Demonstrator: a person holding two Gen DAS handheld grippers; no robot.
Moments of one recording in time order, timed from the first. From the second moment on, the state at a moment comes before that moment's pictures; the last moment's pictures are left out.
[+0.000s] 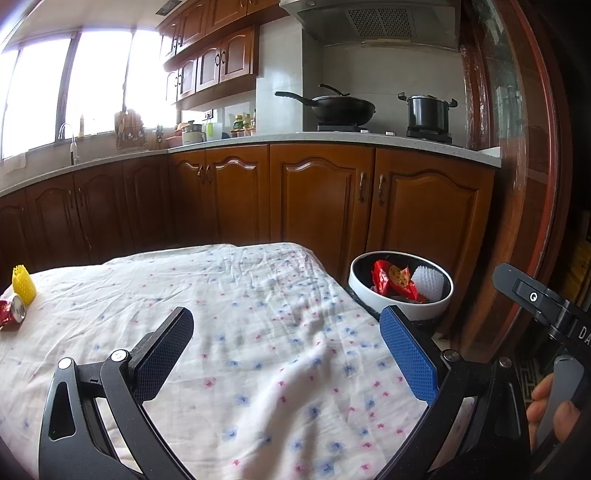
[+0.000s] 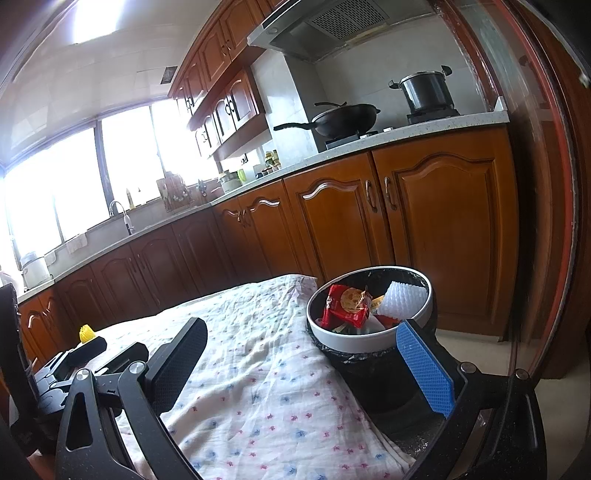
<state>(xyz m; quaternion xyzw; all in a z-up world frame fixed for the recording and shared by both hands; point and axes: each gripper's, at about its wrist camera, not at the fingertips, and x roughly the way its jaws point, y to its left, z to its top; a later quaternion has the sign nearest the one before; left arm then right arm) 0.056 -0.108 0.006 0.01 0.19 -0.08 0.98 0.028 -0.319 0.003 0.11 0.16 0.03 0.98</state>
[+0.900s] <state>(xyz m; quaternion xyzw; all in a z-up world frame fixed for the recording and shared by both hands) 0.062 -0.107 0.005 0.01 0.20 -0.09 0.98 0.039 -0.318 0.004 0.12 0.17 0.03 0.98</state>
